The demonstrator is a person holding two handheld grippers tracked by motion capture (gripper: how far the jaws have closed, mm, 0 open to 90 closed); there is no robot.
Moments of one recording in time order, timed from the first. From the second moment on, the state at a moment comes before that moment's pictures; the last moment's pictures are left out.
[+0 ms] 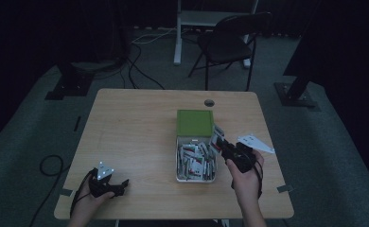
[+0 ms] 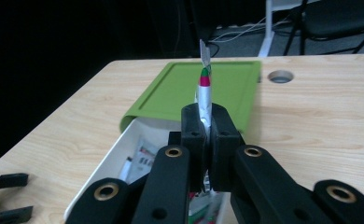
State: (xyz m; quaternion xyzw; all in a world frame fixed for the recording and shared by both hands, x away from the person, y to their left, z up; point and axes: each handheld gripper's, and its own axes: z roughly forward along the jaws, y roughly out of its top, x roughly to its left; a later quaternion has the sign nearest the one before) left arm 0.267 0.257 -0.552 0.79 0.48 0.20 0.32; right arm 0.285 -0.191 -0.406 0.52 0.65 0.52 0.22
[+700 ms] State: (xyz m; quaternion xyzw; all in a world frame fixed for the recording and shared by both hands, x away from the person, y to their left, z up) left arm 0.267 0.257 -0.552 0.79 0.48 0.20 0.32; right arm 0.283 -0.243 -0.436 0.55 0.63 0.48 0.25
